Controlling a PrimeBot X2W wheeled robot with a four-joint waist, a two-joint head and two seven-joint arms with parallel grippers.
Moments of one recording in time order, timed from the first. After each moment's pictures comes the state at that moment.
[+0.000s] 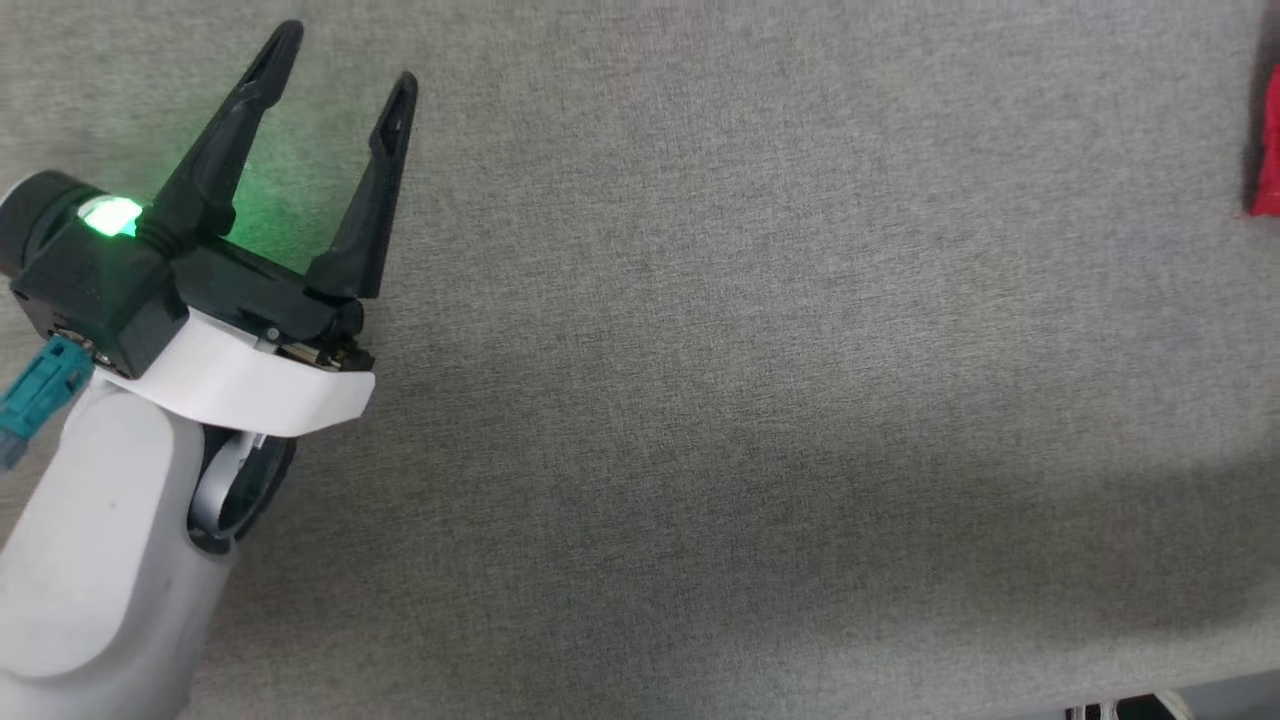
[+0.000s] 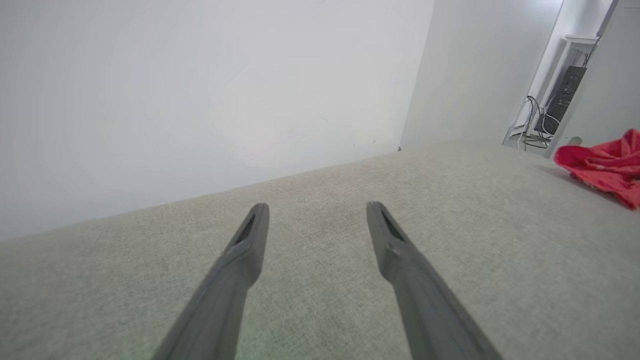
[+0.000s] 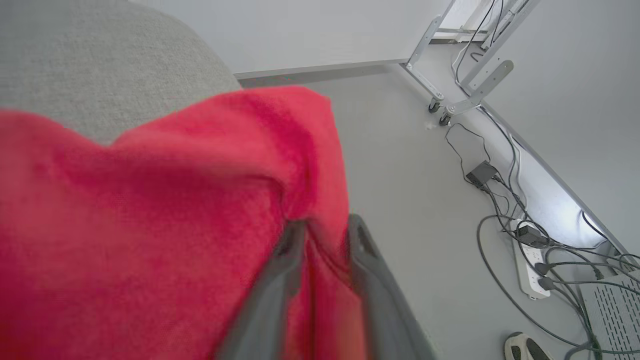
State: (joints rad) left arm -0.57 0.47 -0.33 0.00 -0.42 -0.13 -0.26; right arm -0.75 -0.41 -0.67 0.68 -0.03 0.13 0.05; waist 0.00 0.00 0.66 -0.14
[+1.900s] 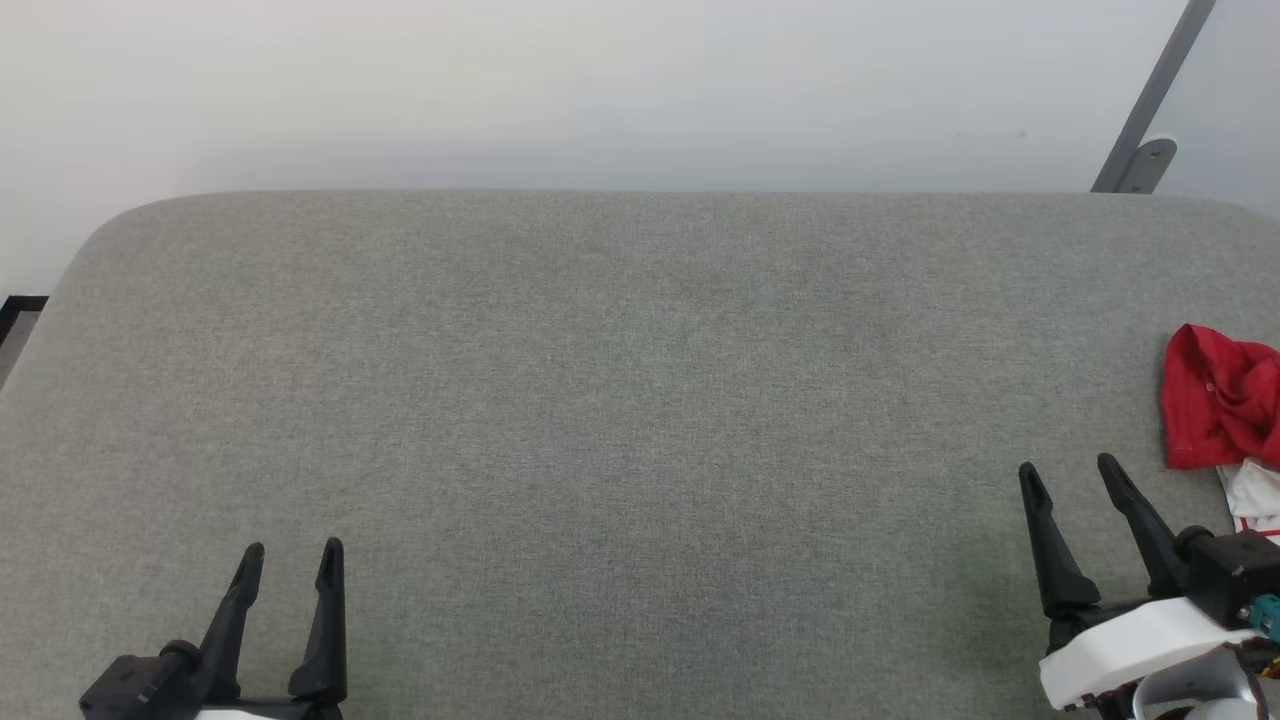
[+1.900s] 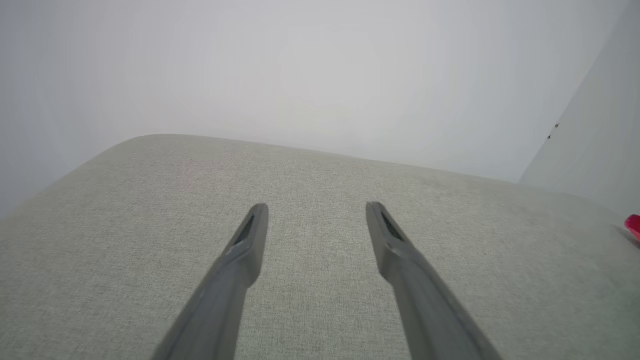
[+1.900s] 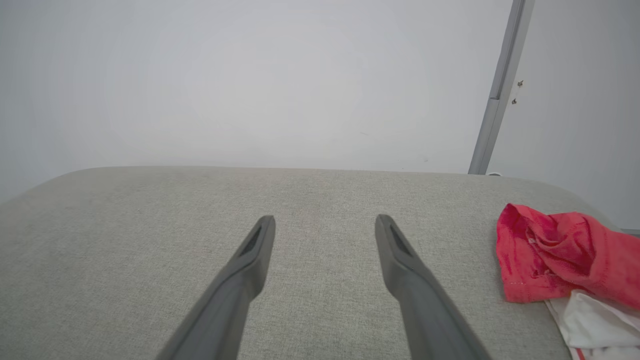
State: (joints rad) left arm 0.13 0.20 -0.01 0.08 -0.38 -0.13 -0.26; right arm 0.00 -0.21 0.01 0.14 0.29 0.13 -0.17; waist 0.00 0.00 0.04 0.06
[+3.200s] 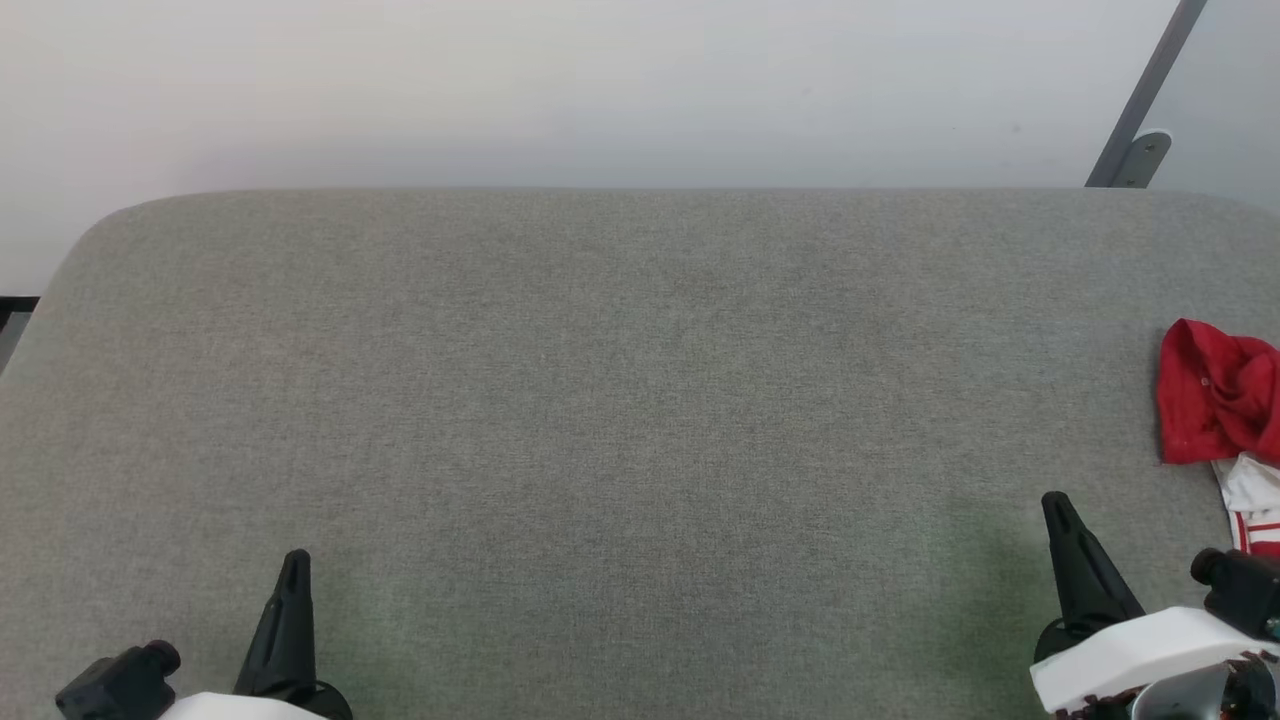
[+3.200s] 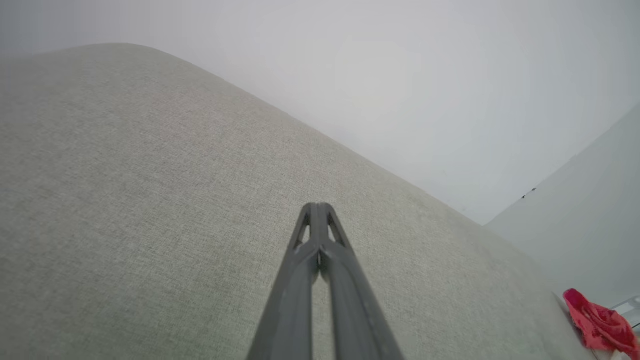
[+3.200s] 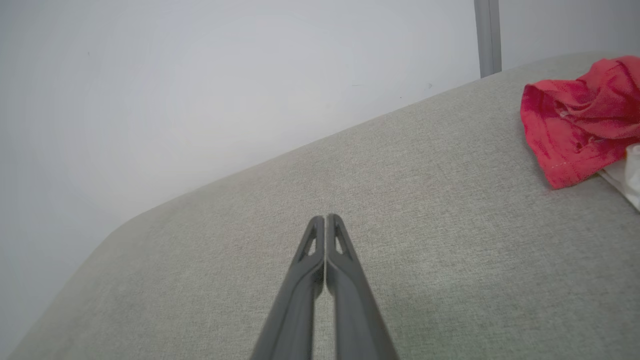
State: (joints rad) left arm 0.10 0.16 0.00 0.15 -0.68 -0.13 -0.18; right arm 0.02 -0.15 -0.02 0.17 0.60 0.13 -0.08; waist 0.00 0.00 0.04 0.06
